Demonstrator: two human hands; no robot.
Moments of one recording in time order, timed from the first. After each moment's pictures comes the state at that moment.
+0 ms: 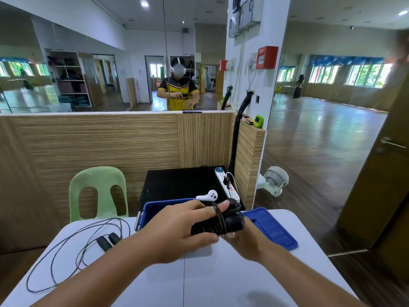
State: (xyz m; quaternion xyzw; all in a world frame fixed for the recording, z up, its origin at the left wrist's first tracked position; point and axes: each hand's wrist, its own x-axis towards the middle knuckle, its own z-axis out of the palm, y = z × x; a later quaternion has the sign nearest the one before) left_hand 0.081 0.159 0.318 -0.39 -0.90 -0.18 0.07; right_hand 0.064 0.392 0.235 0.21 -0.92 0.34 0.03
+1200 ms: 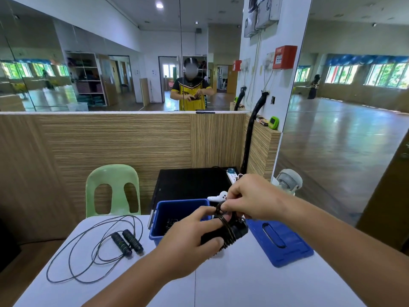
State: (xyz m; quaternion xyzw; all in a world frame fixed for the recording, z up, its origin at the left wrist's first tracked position) left_hand 0.093 0.154 0.289 -0.29 -0.90 -0.32 0.00; right_hand 0.058 0.365 0.373 0.20 -0.94 0.28 -0.03
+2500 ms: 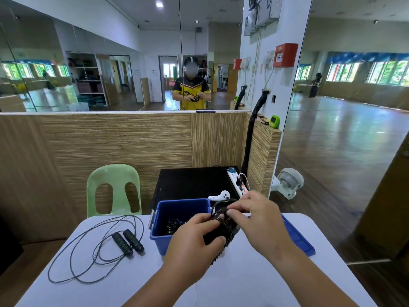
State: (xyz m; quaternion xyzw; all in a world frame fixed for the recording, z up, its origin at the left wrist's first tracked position) left_hand 0.100 0.178 0.271 -0.15 -0.89 -0.42 0.09; right_hand 0.082 0.362 0.295 0.12 -0.89 0.38 0.24
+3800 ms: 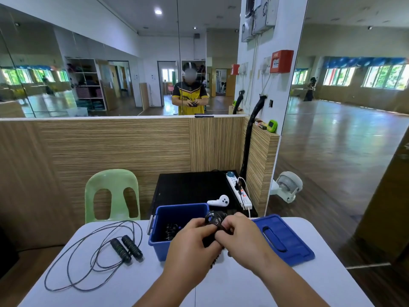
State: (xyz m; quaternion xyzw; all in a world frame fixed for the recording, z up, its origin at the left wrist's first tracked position) left_hand 0.101 0.185 0.278 -0.13 -0.90 -0.39 0.10; right_hand 0.089 0.334 0.287 0.05 -0.91 0.41 0.04
